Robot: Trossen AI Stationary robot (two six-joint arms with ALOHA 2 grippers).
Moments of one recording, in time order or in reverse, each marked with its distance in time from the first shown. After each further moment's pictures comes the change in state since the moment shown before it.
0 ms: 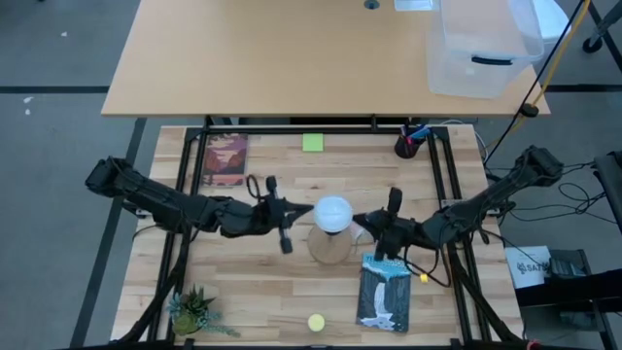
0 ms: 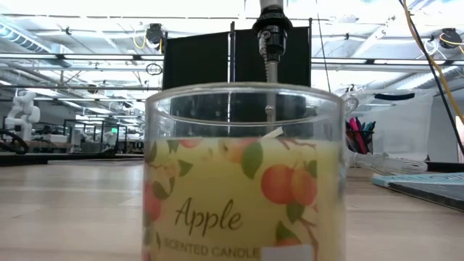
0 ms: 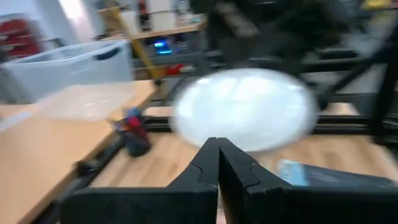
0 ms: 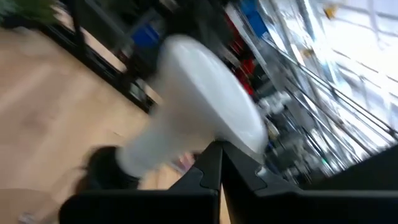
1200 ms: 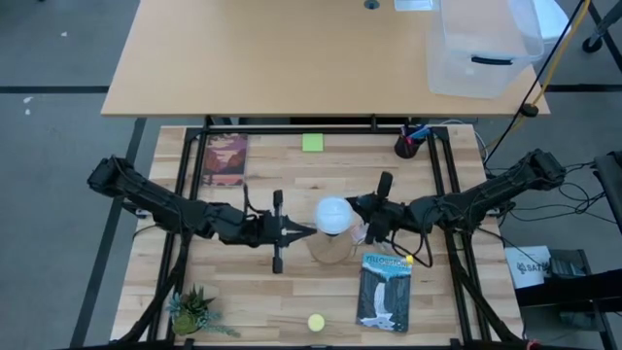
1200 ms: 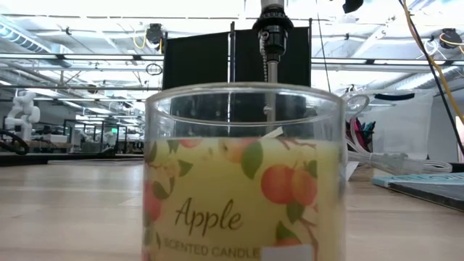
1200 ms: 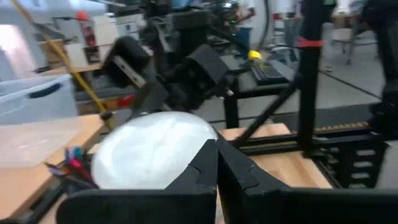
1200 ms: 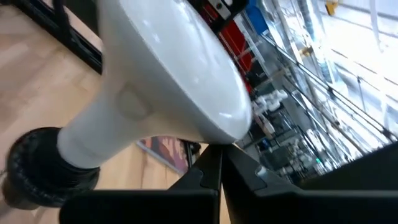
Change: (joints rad) left arm -0.071 -0.007 -0.002 0.131 0.181 0.072; right arm -0.172 0.002 0.000 0.014 -0.141 -0.051
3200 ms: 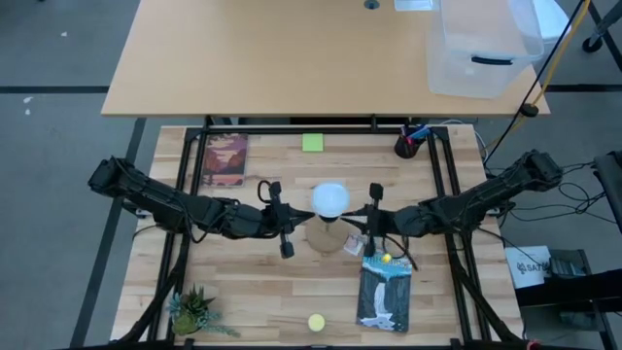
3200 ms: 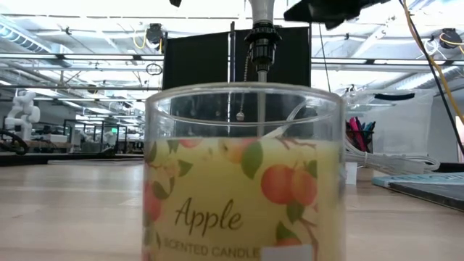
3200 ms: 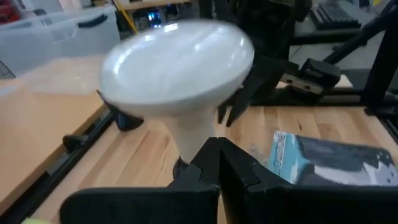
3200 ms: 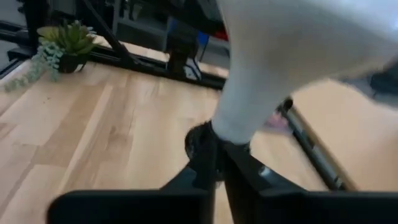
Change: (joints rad) left arm 0.063 0.013 0.000 -0.232 -0.140 -0.147; right arm 0.009 0.047 0.000 -0.217 -0.110 0.747
